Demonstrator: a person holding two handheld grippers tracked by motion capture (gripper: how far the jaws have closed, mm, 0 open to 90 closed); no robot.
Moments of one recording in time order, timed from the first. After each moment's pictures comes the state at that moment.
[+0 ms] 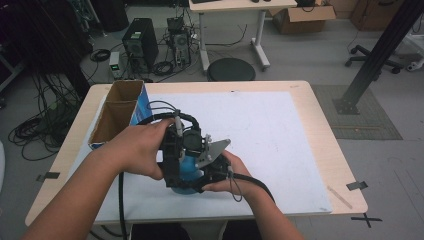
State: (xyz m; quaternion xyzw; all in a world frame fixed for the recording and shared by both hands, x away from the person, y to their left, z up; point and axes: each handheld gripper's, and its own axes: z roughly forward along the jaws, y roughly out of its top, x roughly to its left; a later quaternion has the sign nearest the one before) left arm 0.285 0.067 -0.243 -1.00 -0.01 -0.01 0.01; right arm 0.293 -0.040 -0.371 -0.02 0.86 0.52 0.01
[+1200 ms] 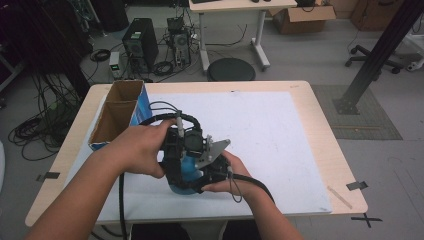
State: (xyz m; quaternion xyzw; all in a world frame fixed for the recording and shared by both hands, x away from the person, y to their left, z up) left arm 0.285 0.065 -0.244 -1.00 0.00 0.00 0.01; right arm 0.292 -0.040 -0.370 -0.03 0.86 0.52 0.01
